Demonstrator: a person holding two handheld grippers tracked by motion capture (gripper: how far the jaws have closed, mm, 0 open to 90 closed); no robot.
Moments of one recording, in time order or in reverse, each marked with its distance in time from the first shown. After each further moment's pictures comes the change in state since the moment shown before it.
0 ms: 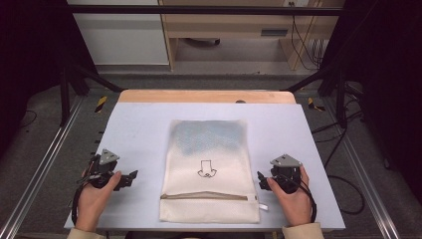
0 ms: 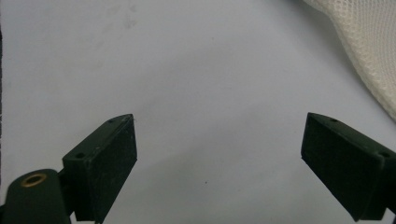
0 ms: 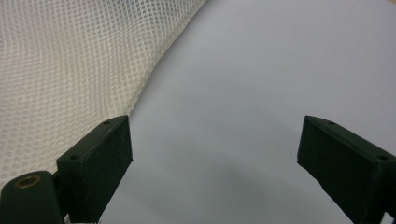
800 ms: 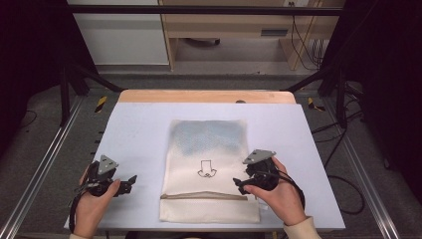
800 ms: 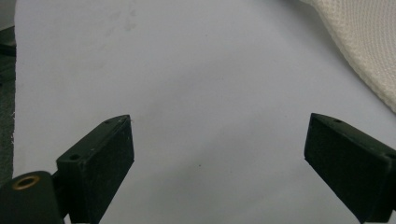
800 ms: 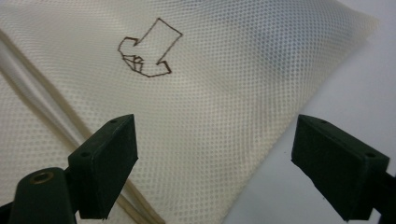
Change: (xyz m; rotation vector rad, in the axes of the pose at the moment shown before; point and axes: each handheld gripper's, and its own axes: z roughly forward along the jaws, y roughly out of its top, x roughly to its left) left arm -0.012 -0.013 -0.009 -0.036 0.018 0.037; right arm 0.059 0.063 -0.025 0.091 0.281 -0.235
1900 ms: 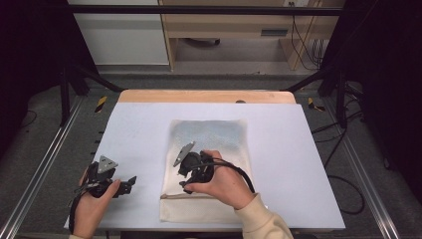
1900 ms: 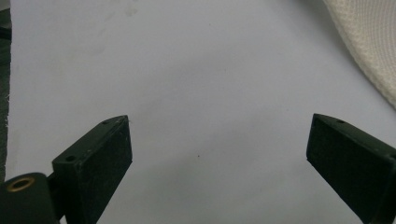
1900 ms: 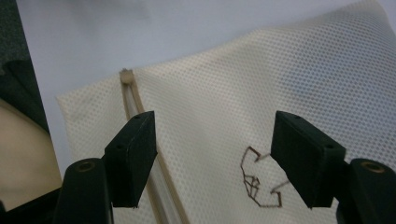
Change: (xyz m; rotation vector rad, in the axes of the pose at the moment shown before) left arm 0.001 0.002 0.002 0.038 0.010 -0.018; right arm 0.102 0.117 0.044 0.095 0.235 -0.341
